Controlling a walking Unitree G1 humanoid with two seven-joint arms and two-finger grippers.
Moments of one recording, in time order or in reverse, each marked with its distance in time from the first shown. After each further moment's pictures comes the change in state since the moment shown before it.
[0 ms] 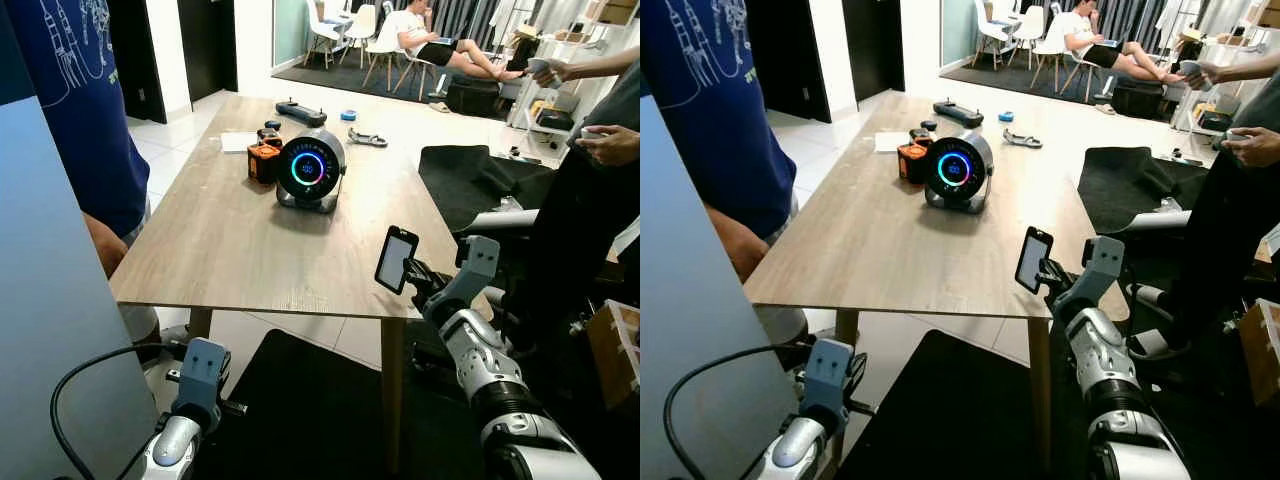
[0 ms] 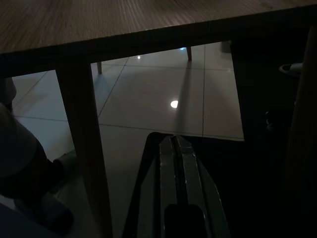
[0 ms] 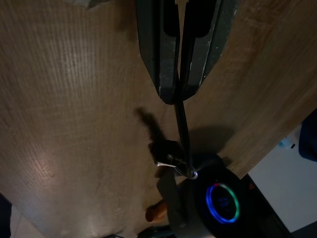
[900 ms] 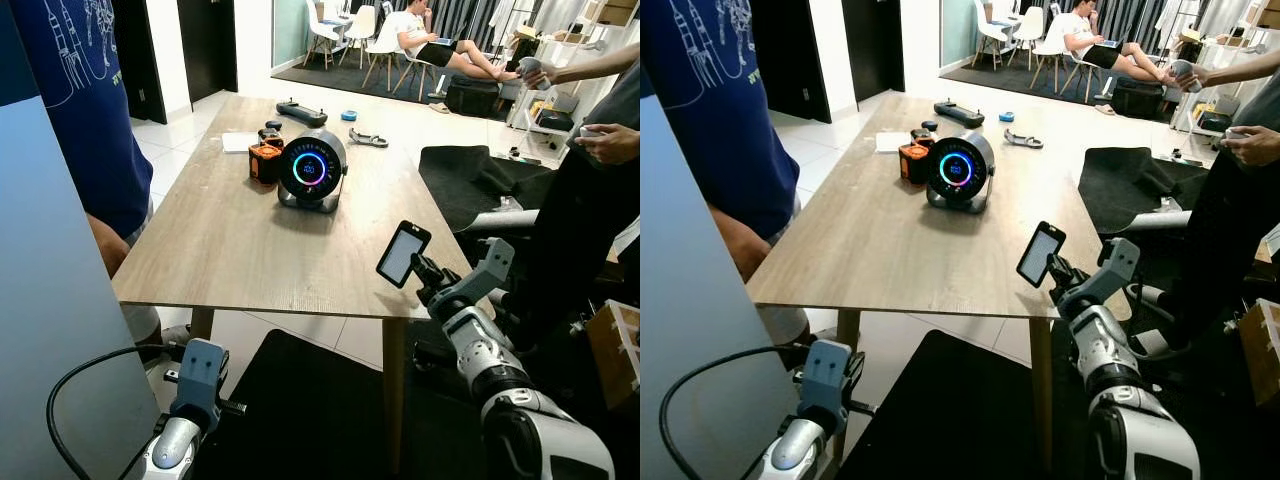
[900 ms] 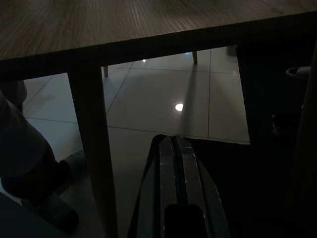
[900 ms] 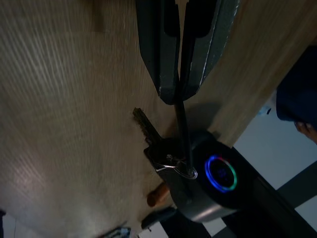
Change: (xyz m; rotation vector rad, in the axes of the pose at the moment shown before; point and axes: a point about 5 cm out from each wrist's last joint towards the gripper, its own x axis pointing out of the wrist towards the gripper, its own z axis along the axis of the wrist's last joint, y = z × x) left arm -0.001 0.003 0.002 0.014 -0.011 0.023; right arm 0.006 -0.007 0.006 0.187 -0.068 -0.006
